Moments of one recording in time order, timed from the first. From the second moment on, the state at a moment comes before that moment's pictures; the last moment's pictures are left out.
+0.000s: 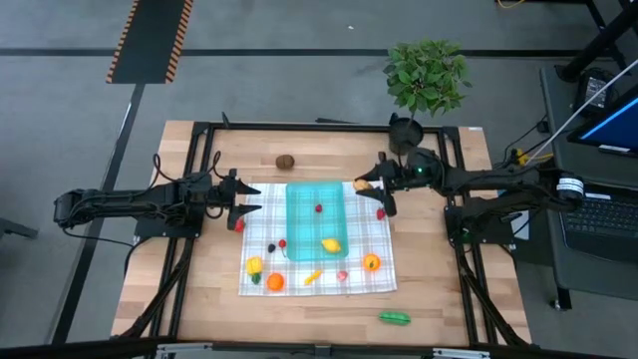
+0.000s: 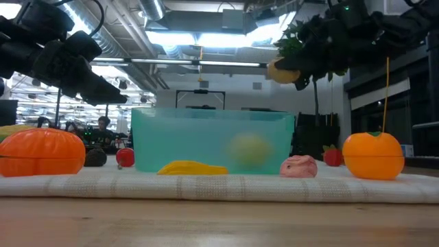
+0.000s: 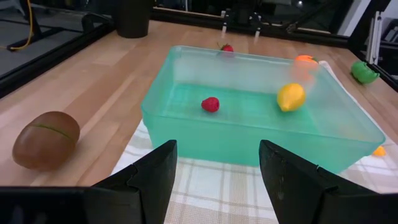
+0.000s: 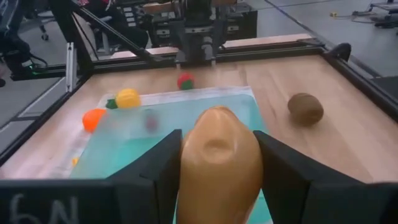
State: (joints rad) left arm 0.23 0.40 0.06 0.04 0.09 -0.08; right arm -0.33 1.17 0.45 0.49 -0.39 0.02
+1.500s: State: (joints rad) left arm 0.23 0.40 0.06 0.04 0.09 -0.10; right arm -0.22 1.56 0.86 0.13 -0.35 -0.08
